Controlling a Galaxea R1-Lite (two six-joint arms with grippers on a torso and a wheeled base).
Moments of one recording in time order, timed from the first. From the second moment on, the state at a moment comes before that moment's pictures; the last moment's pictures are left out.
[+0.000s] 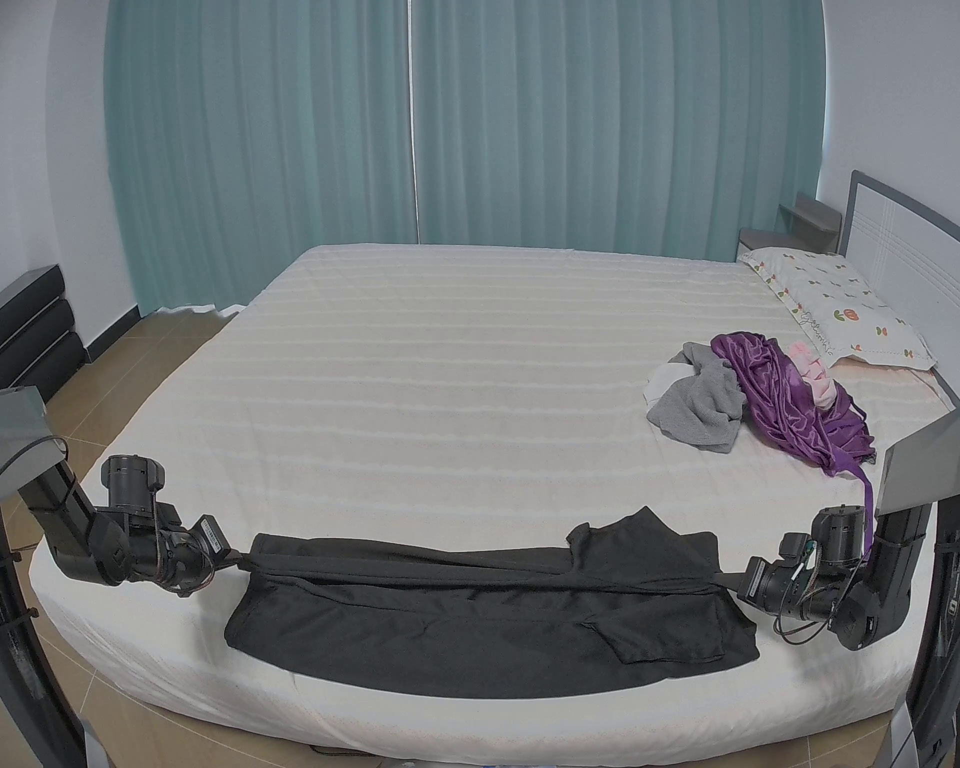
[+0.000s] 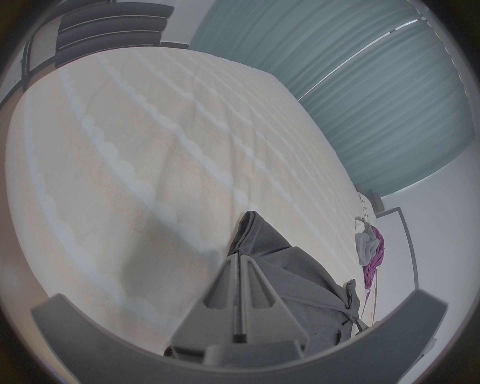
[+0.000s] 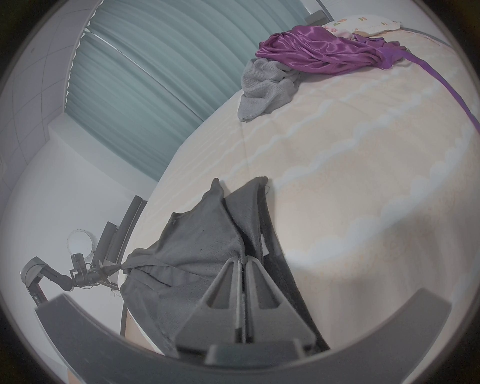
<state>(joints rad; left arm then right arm) 0.17 2.10 -0.63 -0.62 -0.35 -0.60 0.00 2.33 -0.31 -1.36 0.43 0.51</state>
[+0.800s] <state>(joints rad) 0.17 2.05 -0.61 -0.70 -0.34 -0.78 0.03 2.29 -0.35 -1.44 0.43 0.69</state>
